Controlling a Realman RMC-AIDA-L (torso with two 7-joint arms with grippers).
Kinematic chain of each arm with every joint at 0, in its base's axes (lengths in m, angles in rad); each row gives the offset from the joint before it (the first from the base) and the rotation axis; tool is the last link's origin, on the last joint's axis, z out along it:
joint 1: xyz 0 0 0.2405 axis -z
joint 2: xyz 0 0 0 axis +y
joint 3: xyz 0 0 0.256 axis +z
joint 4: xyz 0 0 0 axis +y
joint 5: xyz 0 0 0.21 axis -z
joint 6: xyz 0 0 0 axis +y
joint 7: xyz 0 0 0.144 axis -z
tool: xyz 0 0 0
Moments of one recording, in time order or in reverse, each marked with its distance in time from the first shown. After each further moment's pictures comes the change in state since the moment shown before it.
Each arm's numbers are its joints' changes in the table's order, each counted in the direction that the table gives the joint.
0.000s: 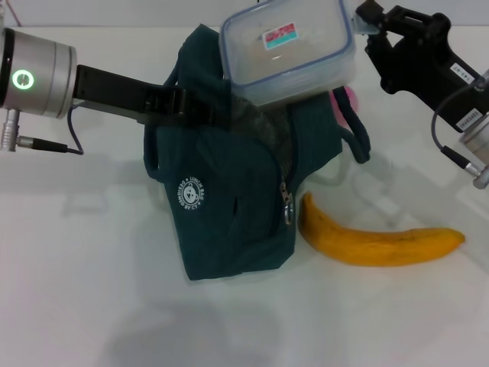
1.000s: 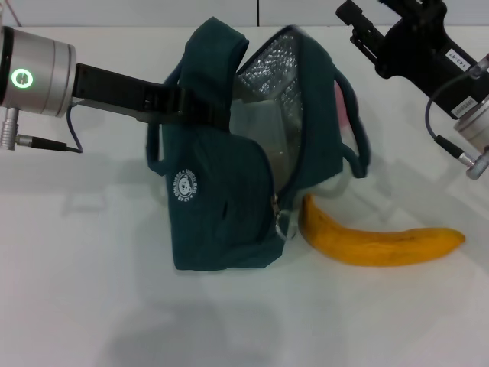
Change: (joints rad) left arm 0.001 0.001 0.000 0.005 0.000 0.000 -0.011; right arm -0.022 0.002 0.005 -0.014 -0.005 -0.020 0.057
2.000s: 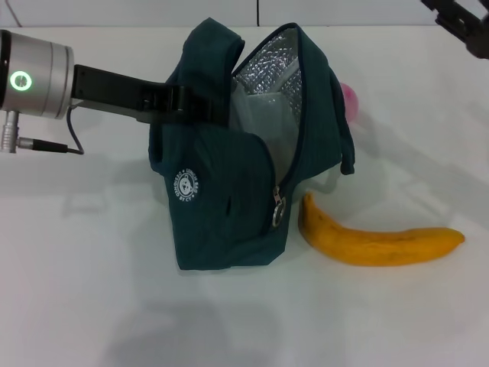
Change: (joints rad) left arm -0.008 -0.013 -0.028 -0.004 -0.001 -0.004 -0.001; right arm 0.009 -0.127 0.052 0.115 0.072 -0.268 0.324
